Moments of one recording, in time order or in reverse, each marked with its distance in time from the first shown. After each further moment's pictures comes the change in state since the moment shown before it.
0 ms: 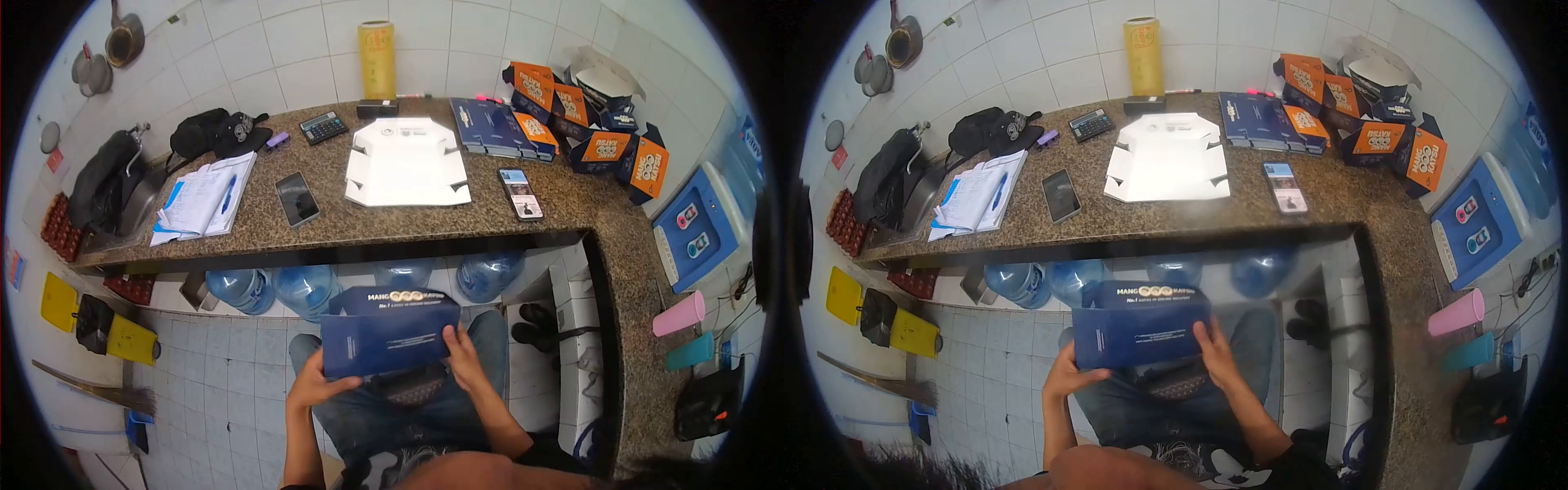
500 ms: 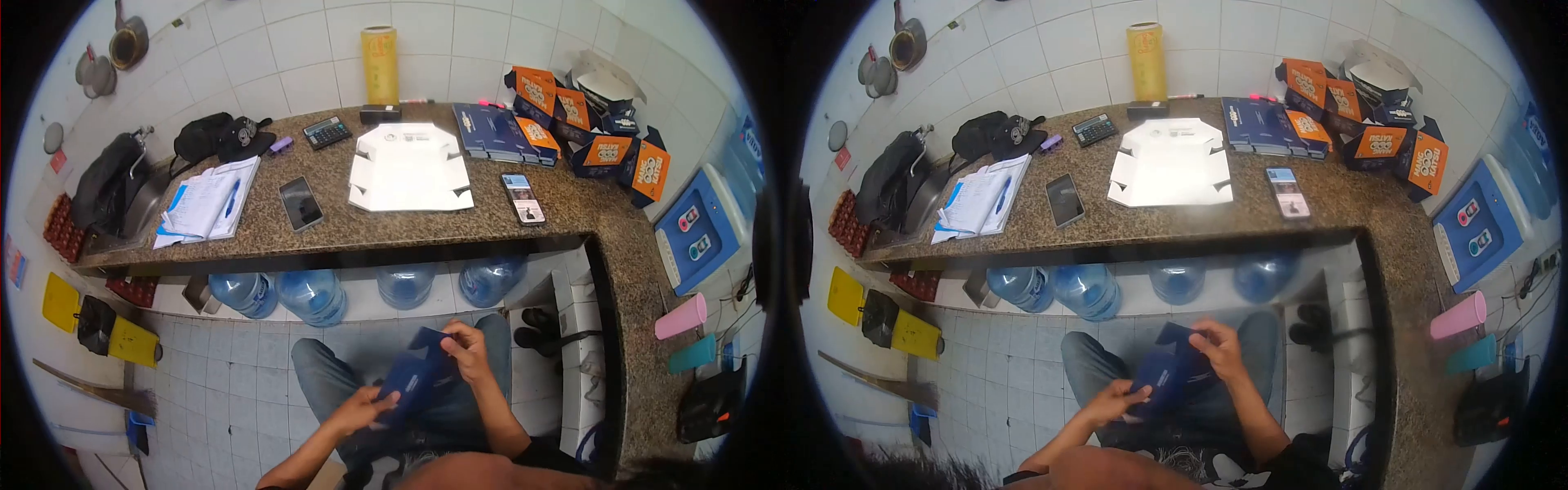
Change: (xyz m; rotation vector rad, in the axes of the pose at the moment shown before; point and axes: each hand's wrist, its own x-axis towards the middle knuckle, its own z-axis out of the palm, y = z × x) left_hand -0.021 -0.048 0.042 0.788 -0.078 -0.360; right_hand 0.016 -0.016 -0.004 -0.225 -0.347 -0.254
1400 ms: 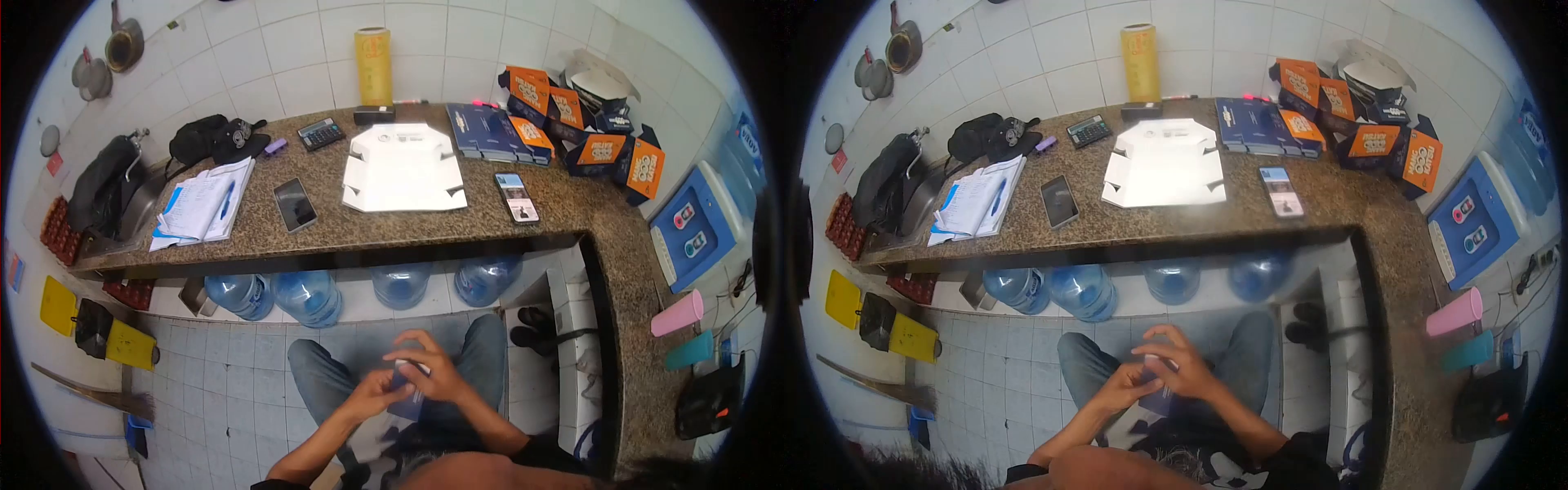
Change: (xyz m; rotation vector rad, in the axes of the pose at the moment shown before) left_hand 0.029 0.002 0.008 -0.681 -0.265 0.102; right_hand 0.000 -0.043 0.049 -0.459 -0.228 -0.299
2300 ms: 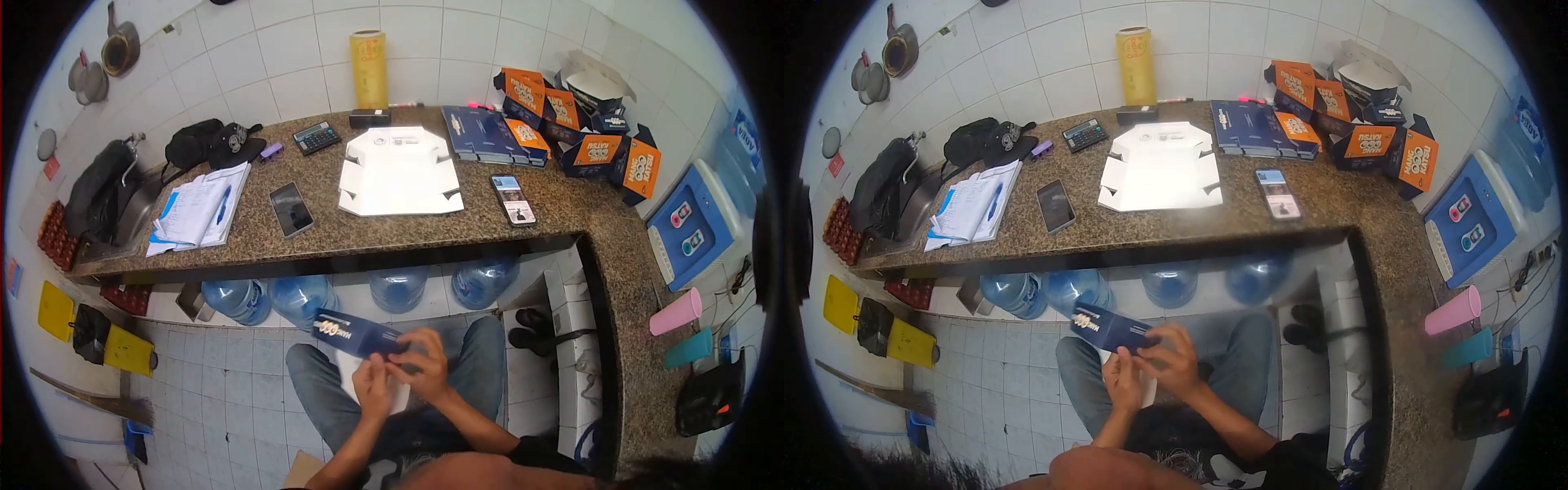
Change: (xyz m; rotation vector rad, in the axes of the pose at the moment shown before) left_hand 0.034 -0.004 0.045 -0.018 0.782 0.510; right_hand 0.007 0.024 0.028 -0.409 0.450 -0.281
